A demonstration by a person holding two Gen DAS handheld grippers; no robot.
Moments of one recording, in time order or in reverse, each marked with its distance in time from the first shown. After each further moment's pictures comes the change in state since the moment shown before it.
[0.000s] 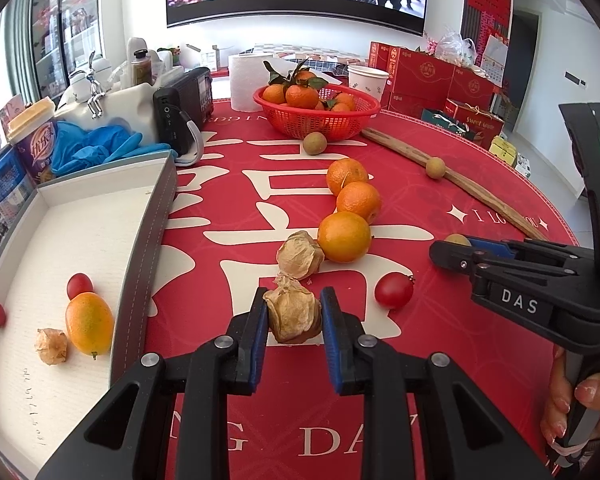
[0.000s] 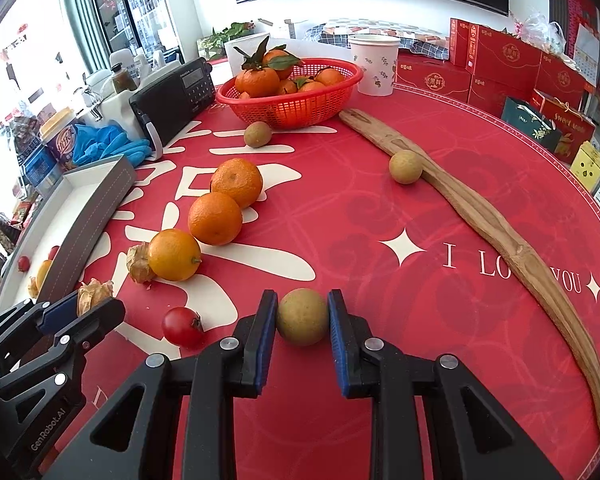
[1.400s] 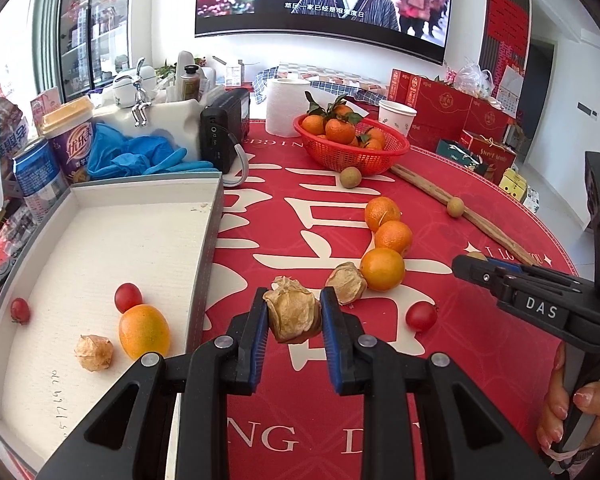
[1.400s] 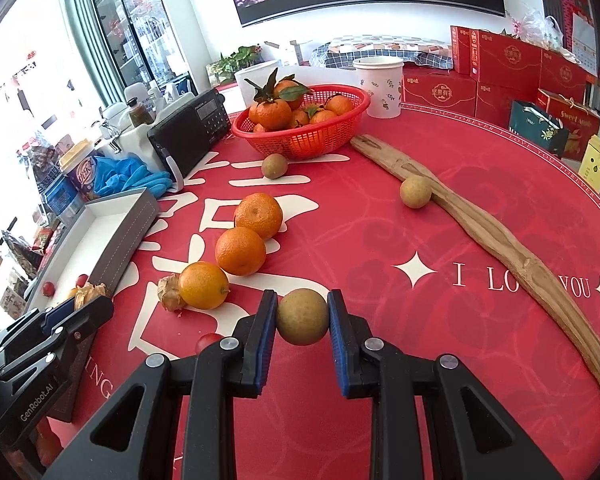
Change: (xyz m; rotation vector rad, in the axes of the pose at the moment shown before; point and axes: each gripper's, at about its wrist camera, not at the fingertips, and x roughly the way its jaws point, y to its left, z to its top) left arm -0.020 0.034 0.007 -0.083 -0.075 0.026; right arm -0.013 0.000 0.006 0.043 -0.082 0.084
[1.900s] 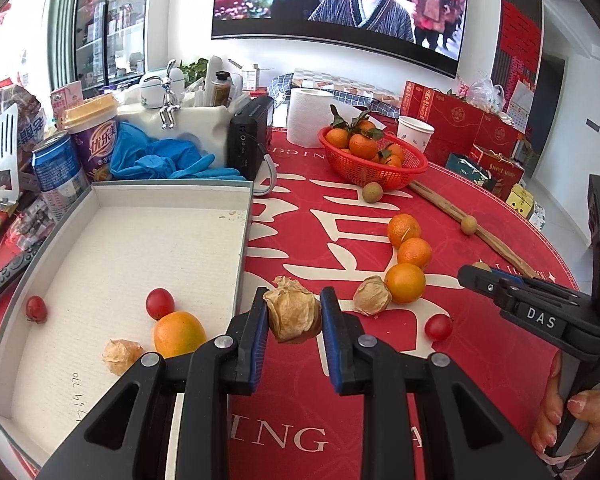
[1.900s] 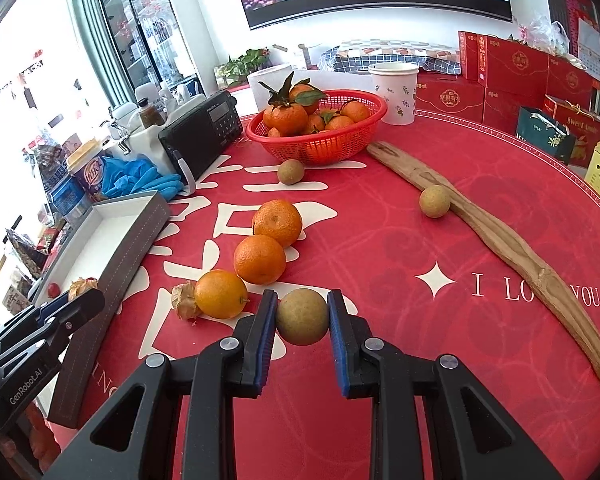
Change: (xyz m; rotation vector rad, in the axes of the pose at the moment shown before) left arm -0.009 0.024 0.005 -0.049 -0.028 0.020; right arm 0.003 0.011 0.004 -0.012 -0.019 0.016
